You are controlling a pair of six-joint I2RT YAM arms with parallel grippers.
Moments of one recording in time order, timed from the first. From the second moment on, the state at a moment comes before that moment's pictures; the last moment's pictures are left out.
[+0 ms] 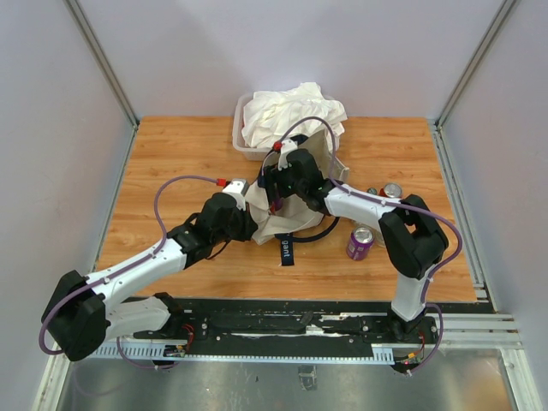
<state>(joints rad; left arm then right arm) -0.70 1.11 0.64 -0.11 -0.07 -0.47 0.69 1.85 1.22 0.11 -0.03 0.18</state>
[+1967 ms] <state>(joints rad) -0.70 1.11 0.63 -0.11 -0.07 -0.47 0.99 0.75 0.83 -0.51 0.27 0.00</state>
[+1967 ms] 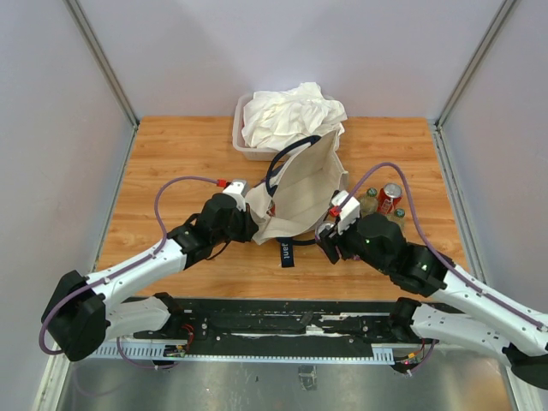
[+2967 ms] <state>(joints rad) -0.70 1.14 0.63 -0.10 -0.06 -0.48 0.83 0.76 0.45 -0.21 0.18 0.22</state>
